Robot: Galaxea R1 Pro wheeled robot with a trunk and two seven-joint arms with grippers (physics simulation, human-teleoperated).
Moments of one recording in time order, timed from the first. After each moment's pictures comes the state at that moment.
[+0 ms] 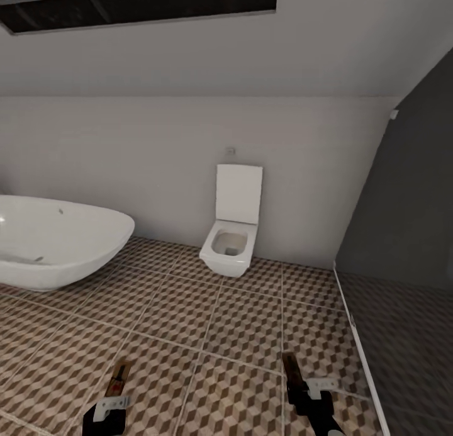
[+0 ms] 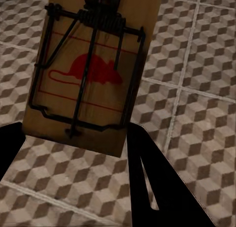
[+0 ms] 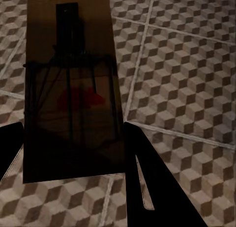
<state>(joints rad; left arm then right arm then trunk) -0.47 0.11 -0.96 0.07 1.11 -0.61 -0.15 -0.34 0.02 -0.05 -0.41 0.10 -0.29 -0.07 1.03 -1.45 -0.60</state>
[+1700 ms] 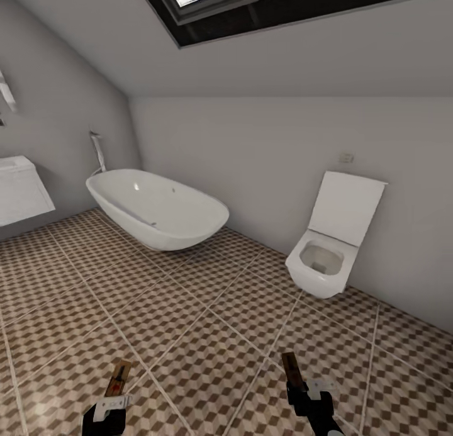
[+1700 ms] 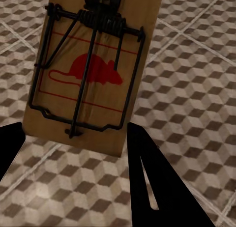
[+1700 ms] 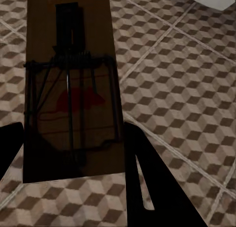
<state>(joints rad) -0.47 0.11 -0.96 0.07 1.11 -0.61 -0.15 -0.34 0.02 -0.05 -0.41 0.10 -0.29 -0.07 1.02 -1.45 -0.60</state>
